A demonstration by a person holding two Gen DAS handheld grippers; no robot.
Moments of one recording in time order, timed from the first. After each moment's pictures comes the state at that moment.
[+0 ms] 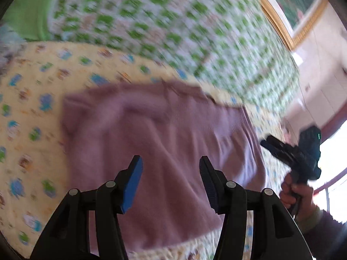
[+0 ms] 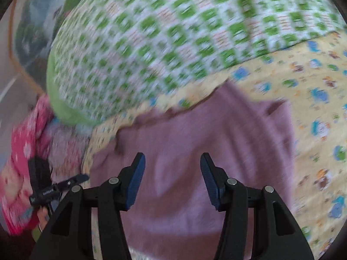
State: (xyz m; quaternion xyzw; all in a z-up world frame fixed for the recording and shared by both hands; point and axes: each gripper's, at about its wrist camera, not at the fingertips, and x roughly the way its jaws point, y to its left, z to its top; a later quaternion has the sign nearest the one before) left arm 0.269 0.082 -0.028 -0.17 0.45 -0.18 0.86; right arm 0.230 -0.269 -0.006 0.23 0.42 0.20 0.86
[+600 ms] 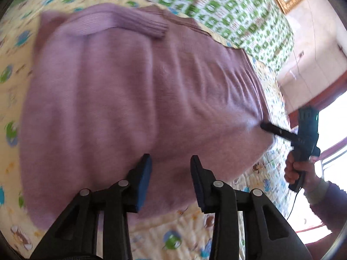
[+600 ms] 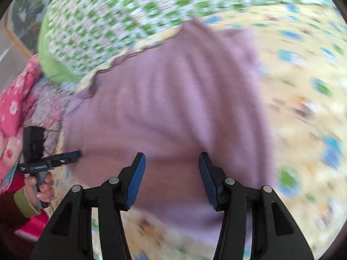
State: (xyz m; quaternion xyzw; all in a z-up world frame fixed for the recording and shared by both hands) left arm 0.227 0.086 -0.103 -0.16 0.52 -0.22 0.81; right arm 0.162 -0.318 -0.070 0.18 0.49 0.17 0.84
